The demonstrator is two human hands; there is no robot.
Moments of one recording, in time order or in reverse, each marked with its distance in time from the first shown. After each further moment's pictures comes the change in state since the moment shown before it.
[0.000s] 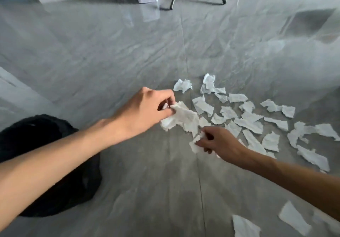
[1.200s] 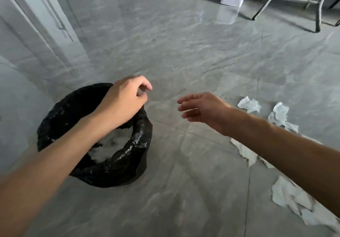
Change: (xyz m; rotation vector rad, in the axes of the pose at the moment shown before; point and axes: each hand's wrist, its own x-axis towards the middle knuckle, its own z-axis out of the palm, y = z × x) left_hand -0.134 -0.179 -0.085 0.047 0.396 -0.622; right_hand 0.129 -0.217 0.139 0.378 -0.383 0.141
